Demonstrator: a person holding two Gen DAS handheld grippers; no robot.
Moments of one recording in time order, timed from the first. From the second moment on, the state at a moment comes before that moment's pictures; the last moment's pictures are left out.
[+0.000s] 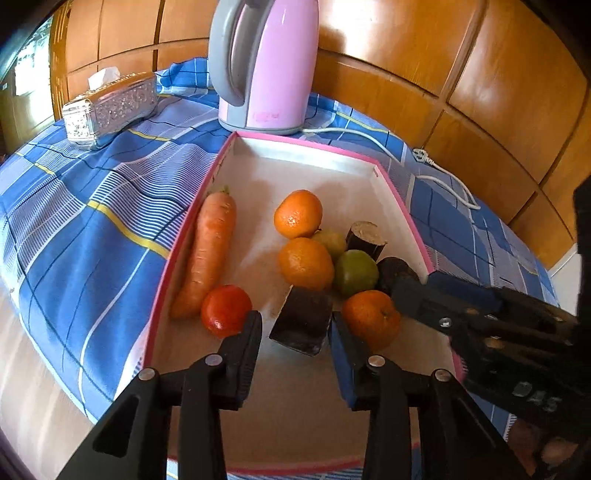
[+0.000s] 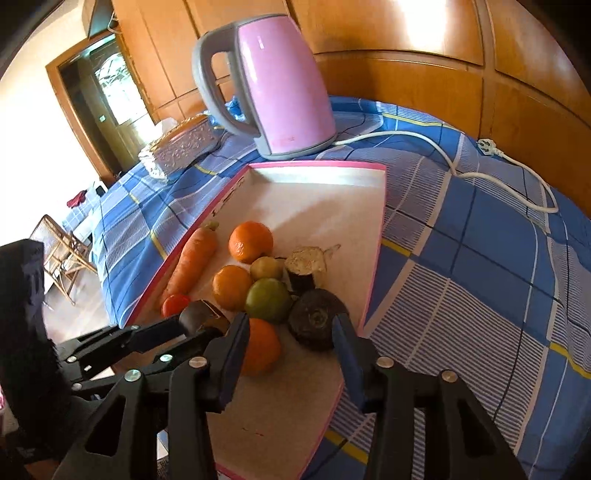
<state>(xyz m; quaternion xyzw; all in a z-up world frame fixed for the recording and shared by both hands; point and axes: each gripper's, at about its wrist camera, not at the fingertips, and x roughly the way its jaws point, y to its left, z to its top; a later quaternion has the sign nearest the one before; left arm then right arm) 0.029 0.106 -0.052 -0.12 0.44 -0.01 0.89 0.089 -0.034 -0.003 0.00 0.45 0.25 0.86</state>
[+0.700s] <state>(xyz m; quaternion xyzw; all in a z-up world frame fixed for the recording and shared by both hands) 0.006 0.109 -0.026 -0.09 0.39 0.03 0.91 0.078 -0.039 -0.001 0.01 0.45 0.21 0.87</state>
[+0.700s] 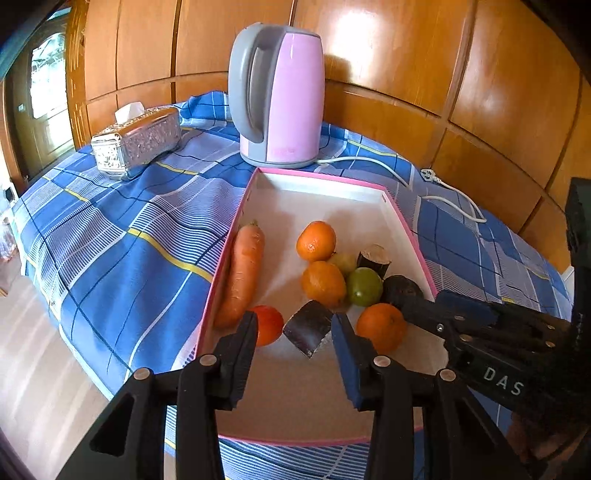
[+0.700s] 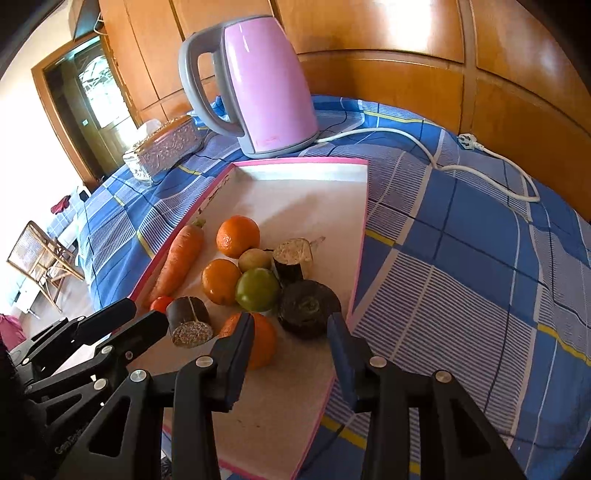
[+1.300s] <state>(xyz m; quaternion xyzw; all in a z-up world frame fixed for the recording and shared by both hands) -0.008 0.101 -0.016 -0.08 0.38 0.04 0.92 0.053 -0.058 0.008 0.02 0.43 0.17 0.89</state>
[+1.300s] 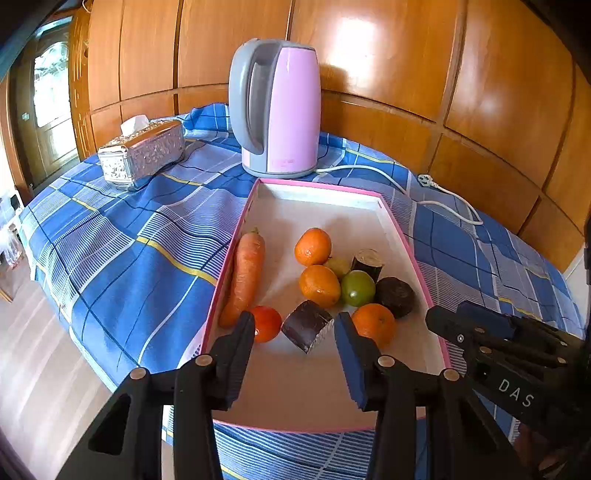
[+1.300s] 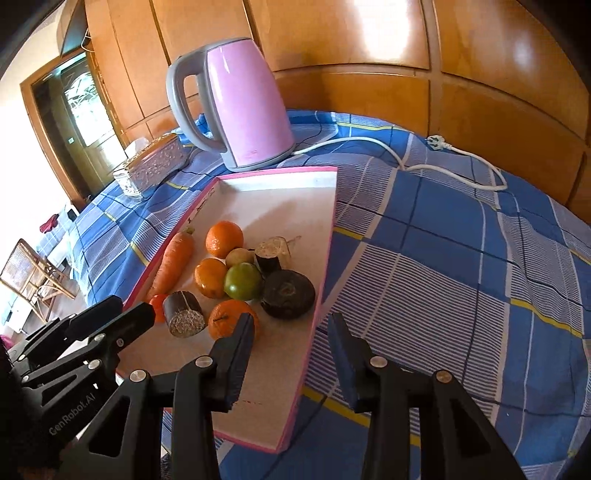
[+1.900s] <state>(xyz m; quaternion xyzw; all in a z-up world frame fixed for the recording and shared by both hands) -0.034 0.088 0.004 -0.06 0.33 0.05 0.94 0.018 -0.077 0.009 0.01 0.40 0.10 0.91</state>
